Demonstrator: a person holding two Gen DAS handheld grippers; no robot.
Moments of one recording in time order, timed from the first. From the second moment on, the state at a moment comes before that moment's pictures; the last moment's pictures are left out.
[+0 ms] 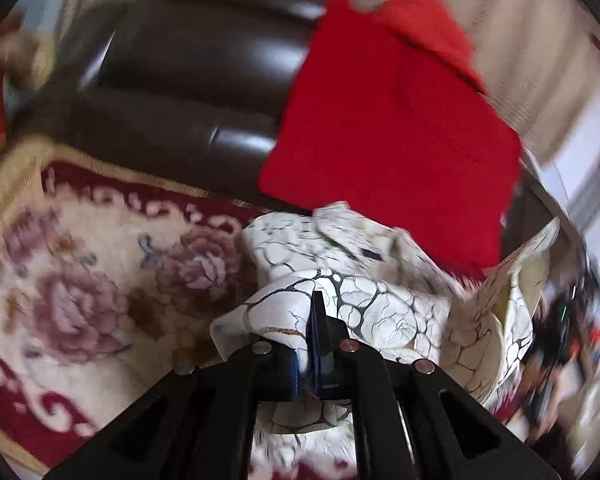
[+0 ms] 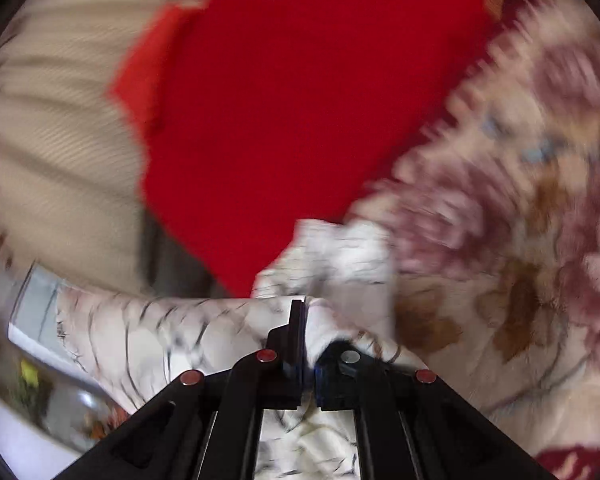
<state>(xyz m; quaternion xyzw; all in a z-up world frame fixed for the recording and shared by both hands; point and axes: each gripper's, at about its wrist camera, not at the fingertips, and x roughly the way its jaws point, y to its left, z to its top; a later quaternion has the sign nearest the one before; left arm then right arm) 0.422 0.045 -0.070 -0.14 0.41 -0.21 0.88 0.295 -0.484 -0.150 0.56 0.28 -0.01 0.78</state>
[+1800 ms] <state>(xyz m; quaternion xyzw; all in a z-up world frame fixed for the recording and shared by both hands) 0.418 0.025 -0.098 -0.24 0.48 -0.17 0.83 0.318 -0.373 -0.159 0.45 0.33 0.09 0.83</state>
